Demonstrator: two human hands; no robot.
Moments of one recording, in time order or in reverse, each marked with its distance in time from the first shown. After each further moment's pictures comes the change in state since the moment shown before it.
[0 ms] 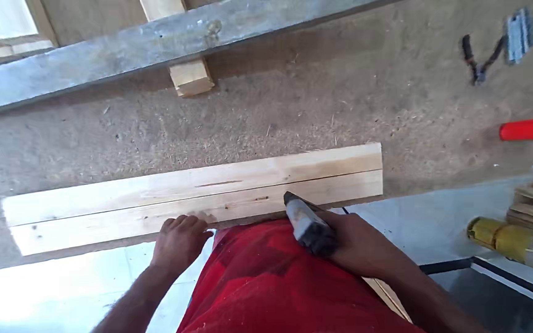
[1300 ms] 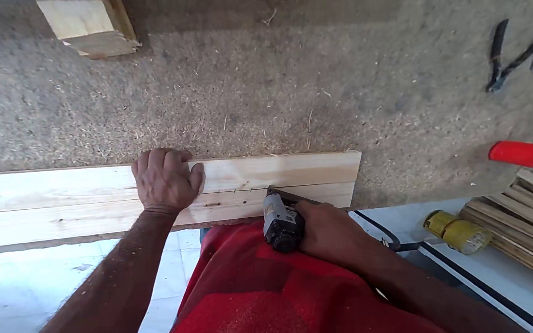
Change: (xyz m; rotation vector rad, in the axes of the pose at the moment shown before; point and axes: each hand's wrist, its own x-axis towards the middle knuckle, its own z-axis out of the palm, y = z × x) left_hand 0.169 0.066 0.033 0.052 0.430 -0.266; right_hand 0.068 0.062 -0.063 -0.328 -0.280 0.131
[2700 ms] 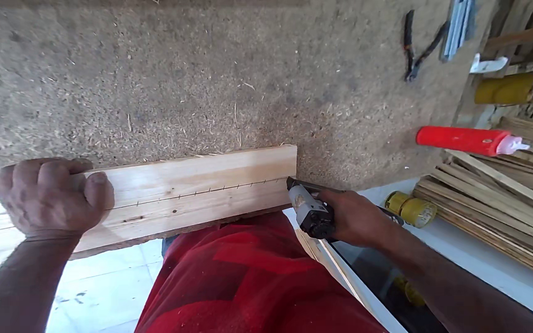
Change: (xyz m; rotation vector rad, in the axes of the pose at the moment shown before) left_hand -0.008 -0.013 0.011 -0.002 -0.120 -0.095; right_hand -0.042 0.186 0.001 -0.023 0.124 0.084
